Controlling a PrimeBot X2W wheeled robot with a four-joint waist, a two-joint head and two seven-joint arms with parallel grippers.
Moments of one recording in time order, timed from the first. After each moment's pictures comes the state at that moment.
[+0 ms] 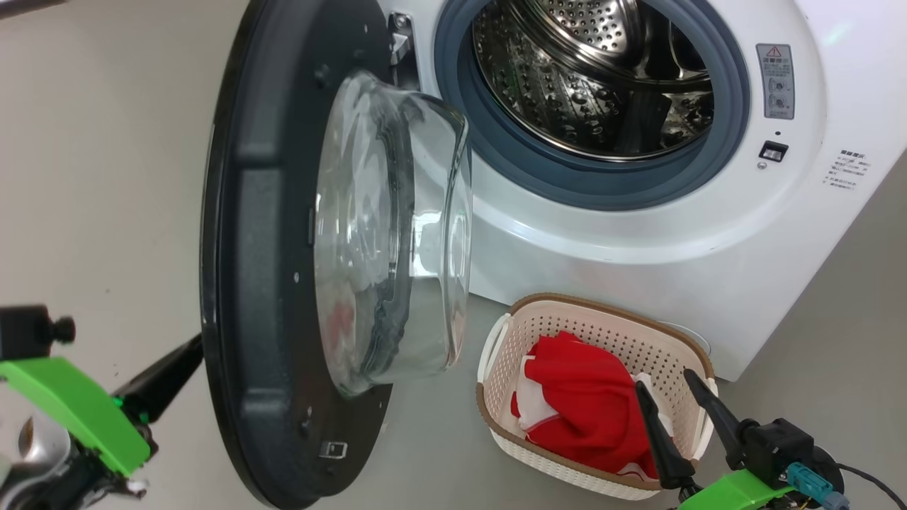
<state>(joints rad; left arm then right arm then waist) -0.37 0.70 -0.40 0.14 -1.45 -0.12 0.25 0.00 -0.05 0.10 0.30 0.26 0.12 -0.26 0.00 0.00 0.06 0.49</state>
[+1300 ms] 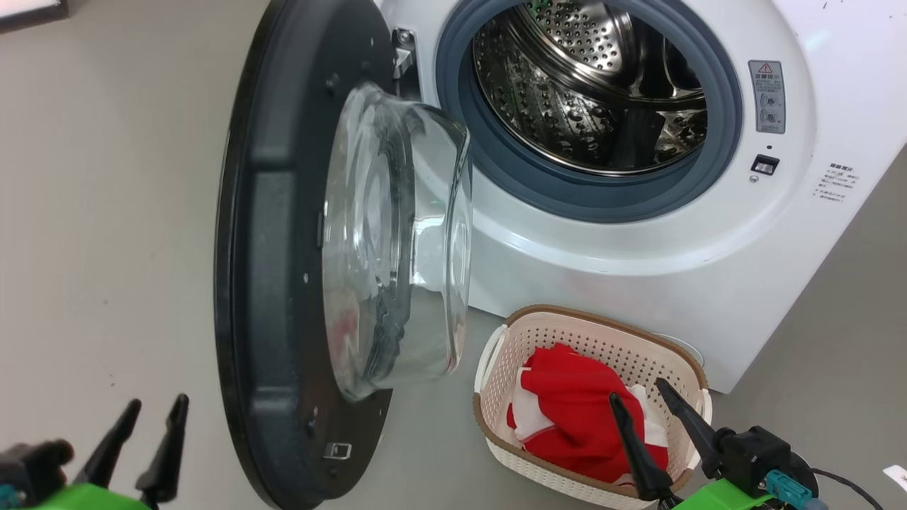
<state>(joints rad) -0.20 0.50 -0.31 0.46 -0.91 -0.12 -0.25 0.01 -0.05 0.17 0.29 0.29 0.12 -0.26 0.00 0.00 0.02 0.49</state>
